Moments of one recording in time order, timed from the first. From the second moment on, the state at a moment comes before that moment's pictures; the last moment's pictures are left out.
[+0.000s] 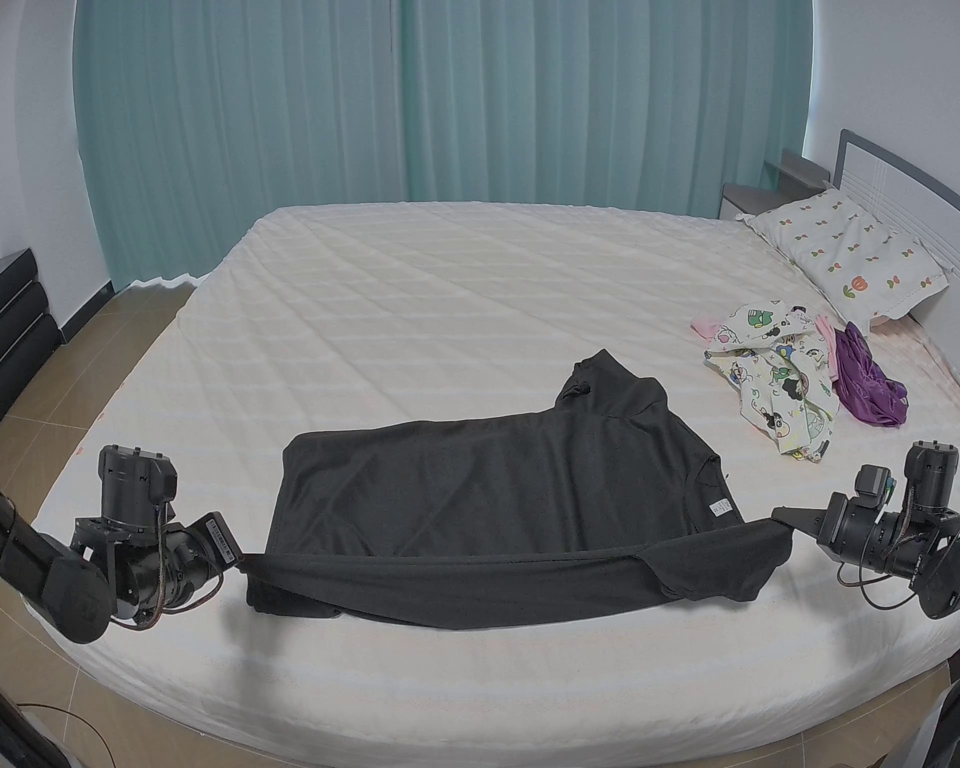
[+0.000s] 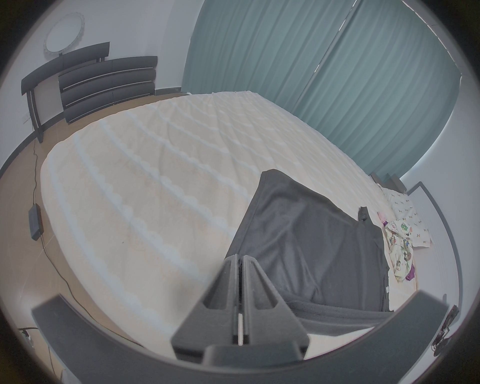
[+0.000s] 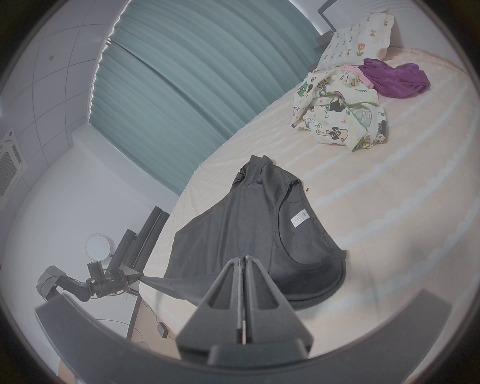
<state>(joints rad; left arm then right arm) -0.16 1.70 -0.43 -0.59 0.15 -0.66 -0.13 1.78 -0.27 -1.07 0.62 0.47</state>
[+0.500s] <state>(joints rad) -0.24 1.52 -0.29 -0.58 0.15 -0.67 -0.20 1.71 -0.19 -1.08 0.65 0.46</state>
